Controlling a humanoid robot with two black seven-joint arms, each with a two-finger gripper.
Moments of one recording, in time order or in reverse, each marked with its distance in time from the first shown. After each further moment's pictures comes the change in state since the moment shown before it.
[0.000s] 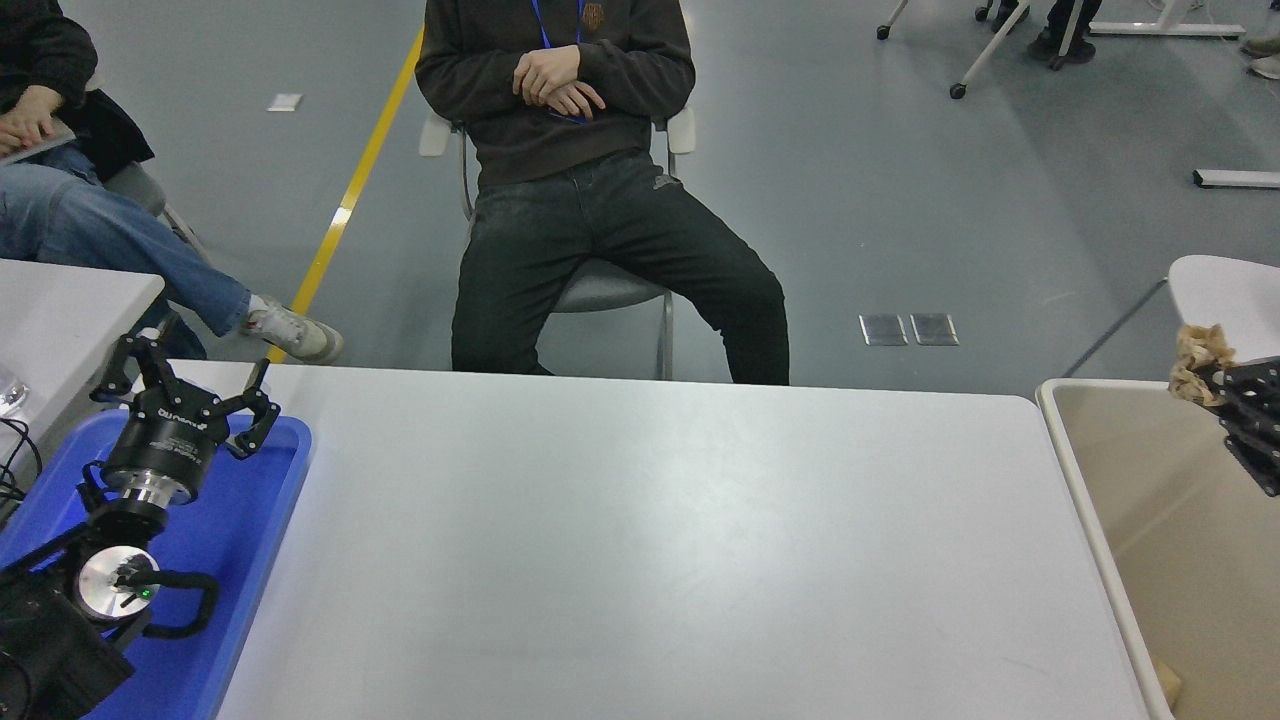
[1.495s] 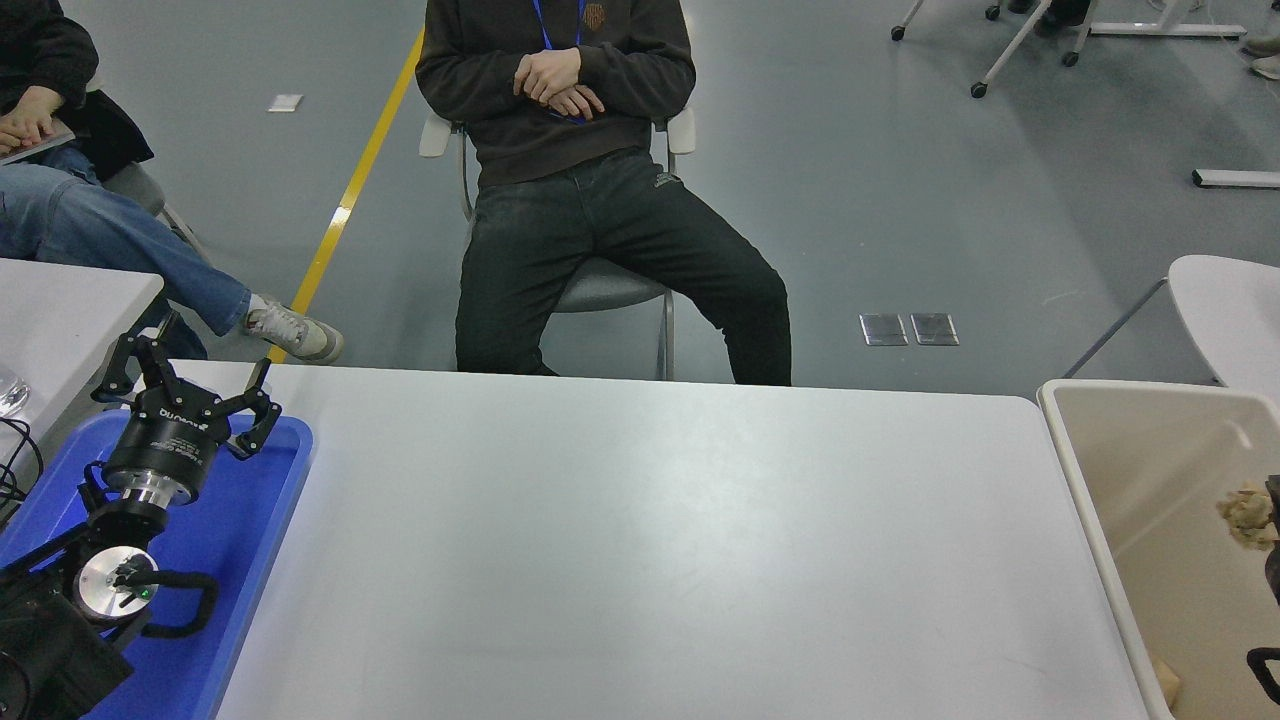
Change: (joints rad) left arm 0.000 0.000 0.000 0.000 0.000 0.000 0.000; right arm -0.068 0.564 -0.028 -0.859 0.045 -0.165 -0.009
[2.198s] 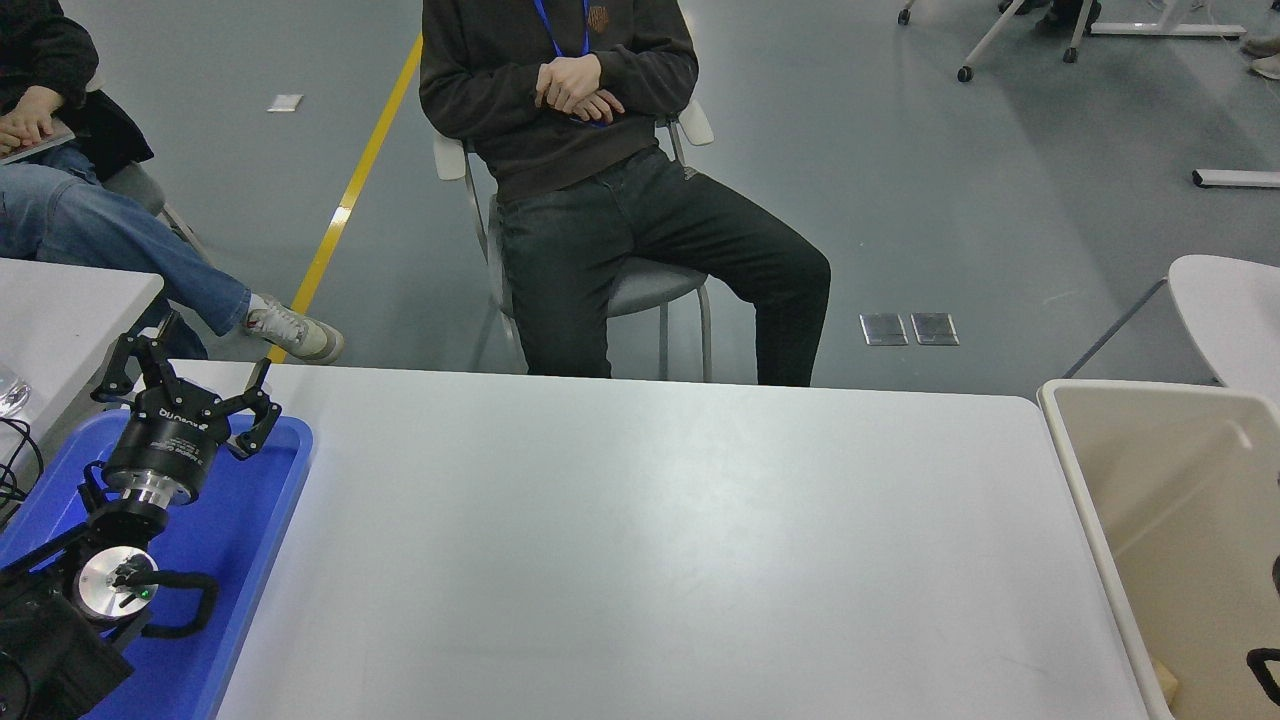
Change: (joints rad) left arm 0.000 0.000 0.000 0.000 0.000 0.000 0.000; right arm 0.000 0.001 0.015 -0.005 0.004 -0.020 -0.014
